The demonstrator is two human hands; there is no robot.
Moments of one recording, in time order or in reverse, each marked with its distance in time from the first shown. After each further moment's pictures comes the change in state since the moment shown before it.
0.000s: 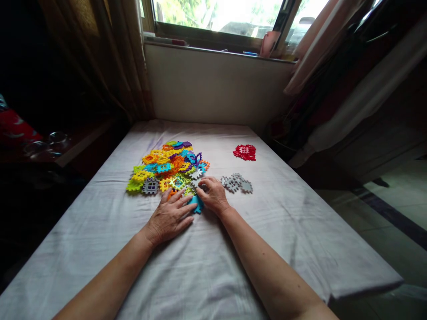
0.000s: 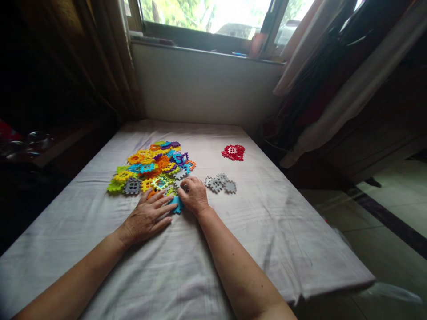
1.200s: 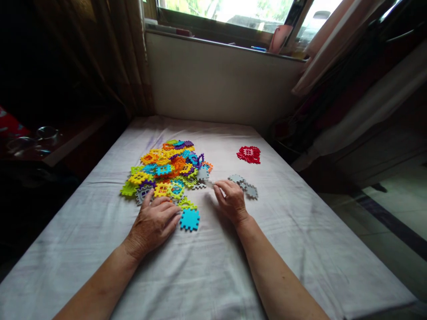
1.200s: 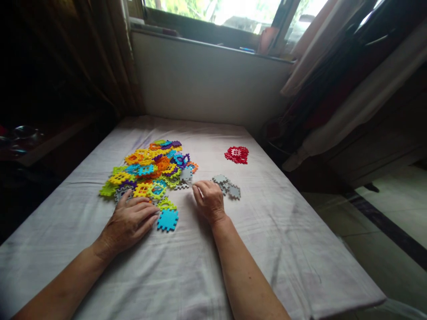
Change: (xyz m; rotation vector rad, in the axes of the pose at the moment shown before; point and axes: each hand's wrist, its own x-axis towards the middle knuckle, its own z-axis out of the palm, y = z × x) left_hand -0.010 -0.013 -0.025 -0.028 0.083 -0.189; right_hand -0.002 0.020 -0.035 -0.208 0.038 -0.095
